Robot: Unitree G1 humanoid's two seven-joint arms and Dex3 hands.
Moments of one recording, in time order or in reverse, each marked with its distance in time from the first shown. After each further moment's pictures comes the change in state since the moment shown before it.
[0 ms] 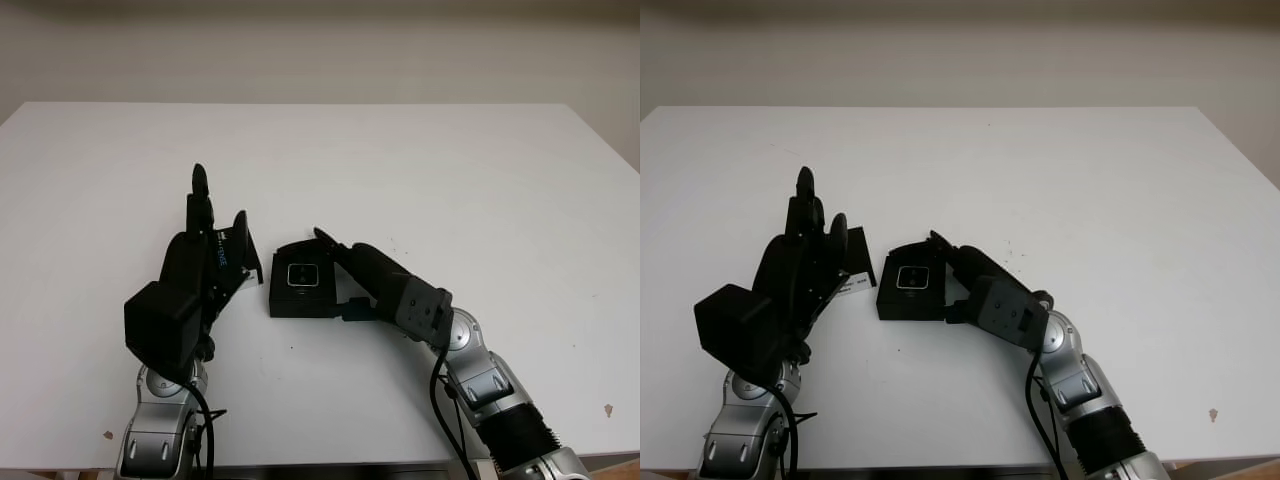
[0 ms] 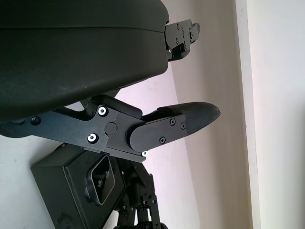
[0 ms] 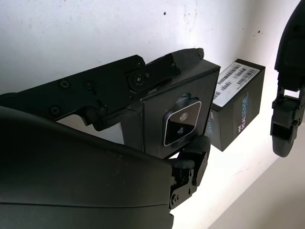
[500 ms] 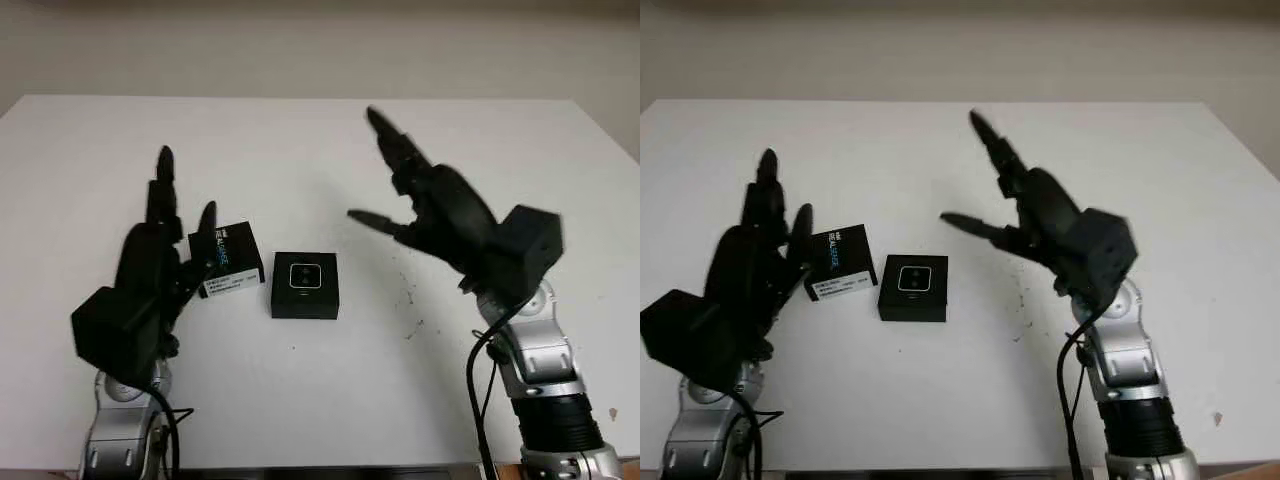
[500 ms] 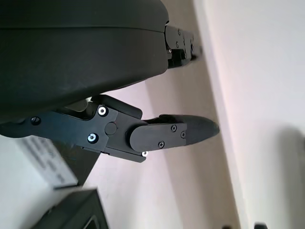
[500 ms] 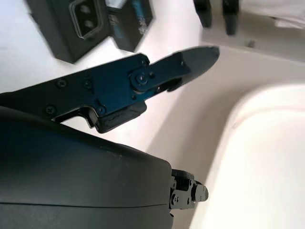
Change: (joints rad) left arm 0.025 0.099 0.155 -0.083 -0.026 -0.094 0.000; right arm -0.077 -0.014 -0.313 -0.294 0.386 0.221 -0.005
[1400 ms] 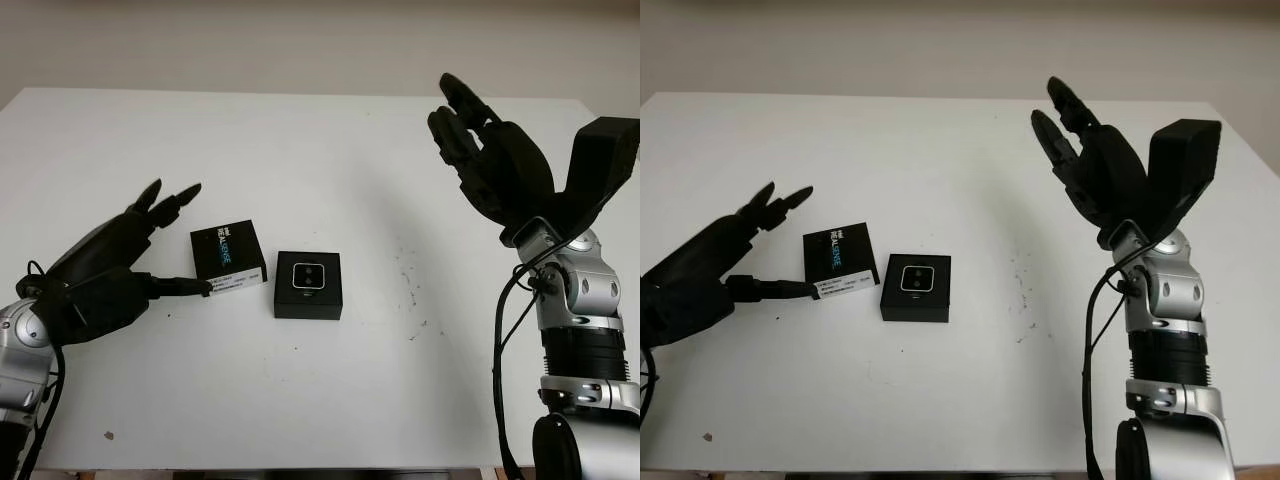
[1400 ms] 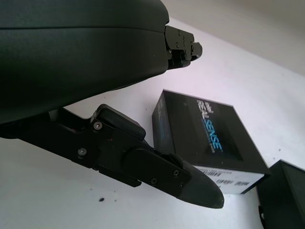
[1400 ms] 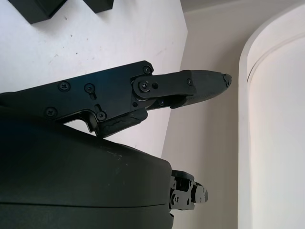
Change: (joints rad) left arm -0.253 0.557 -0.160 0.571 0.278 -0.216 -0.369; right arm -0.220 -0.070 -0.166 0.276 0.152 0.238 -0.020
